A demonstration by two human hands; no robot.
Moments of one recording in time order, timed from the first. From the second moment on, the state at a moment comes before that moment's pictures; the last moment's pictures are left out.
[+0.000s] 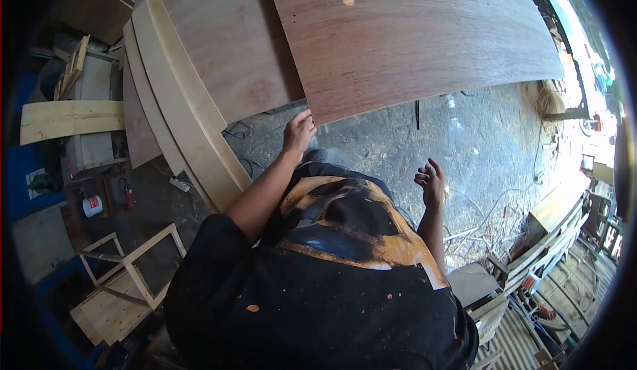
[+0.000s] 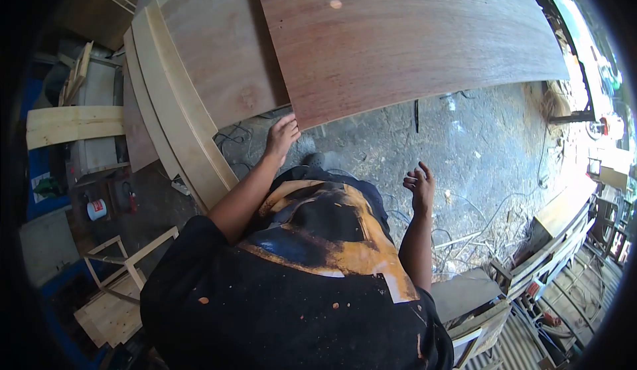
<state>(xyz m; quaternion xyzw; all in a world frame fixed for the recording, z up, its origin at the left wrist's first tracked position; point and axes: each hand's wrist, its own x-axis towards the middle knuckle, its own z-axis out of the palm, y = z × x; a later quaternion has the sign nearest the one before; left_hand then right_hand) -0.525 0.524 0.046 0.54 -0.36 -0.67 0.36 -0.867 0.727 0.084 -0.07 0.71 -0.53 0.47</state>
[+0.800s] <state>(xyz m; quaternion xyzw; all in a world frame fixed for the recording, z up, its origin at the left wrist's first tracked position) -0.510 0.542 0.016 0.58 -0.53 -0.56 0.26 -0.851 0.755 0.034 -0.09 0.72 -0.49 0.48</state>
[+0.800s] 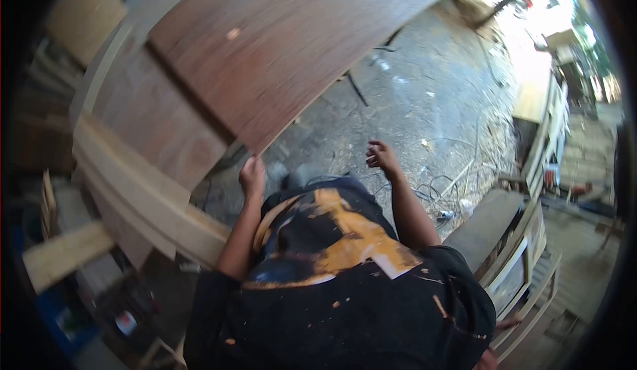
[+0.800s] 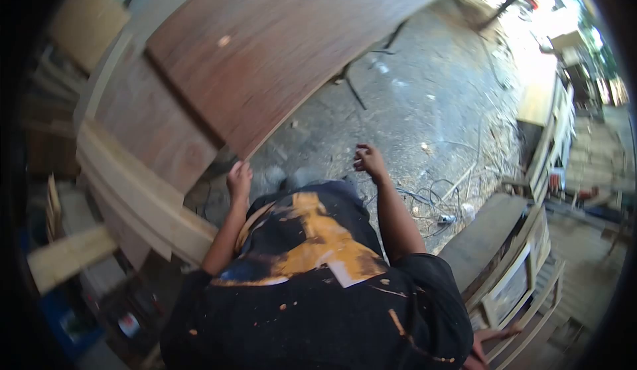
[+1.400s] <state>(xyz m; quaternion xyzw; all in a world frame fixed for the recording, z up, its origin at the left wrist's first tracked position) -0.580 0.464 -0.013 0.63 -0.37 -0.68 0.07 -0.739 0.984 -0.073 0.31 0.70 -0.58 0.27</state>
